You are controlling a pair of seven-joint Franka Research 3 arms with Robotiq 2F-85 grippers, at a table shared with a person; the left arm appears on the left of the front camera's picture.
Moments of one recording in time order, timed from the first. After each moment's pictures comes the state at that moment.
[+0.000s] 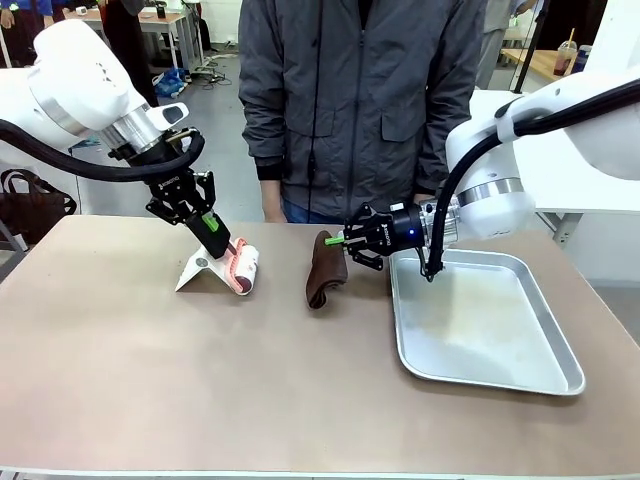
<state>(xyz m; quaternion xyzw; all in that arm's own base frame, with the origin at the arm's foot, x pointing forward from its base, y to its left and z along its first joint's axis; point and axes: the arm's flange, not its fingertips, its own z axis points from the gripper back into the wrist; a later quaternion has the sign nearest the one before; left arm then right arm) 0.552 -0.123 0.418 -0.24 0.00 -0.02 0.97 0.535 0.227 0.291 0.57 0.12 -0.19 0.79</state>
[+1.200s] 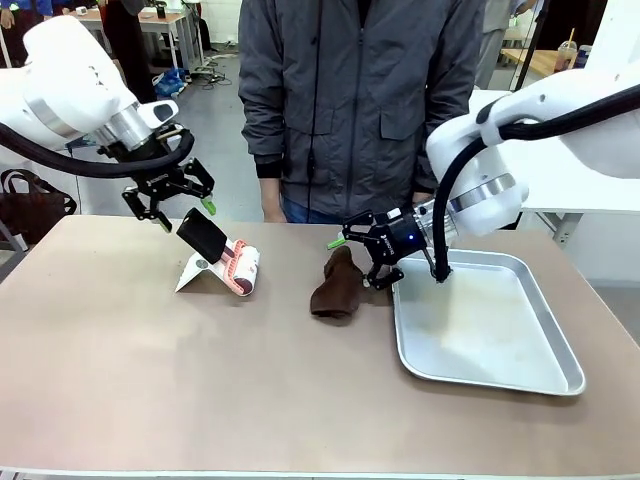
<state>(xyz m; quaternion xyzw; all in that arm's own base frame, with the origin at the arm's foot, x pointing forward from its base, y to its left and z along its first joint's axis) 0.553 -0.100 0.424 -0.21 -0.03 0.02 0.98 0.532 0.233 0.288 0.46 0.13 -0.17 0.86</state>
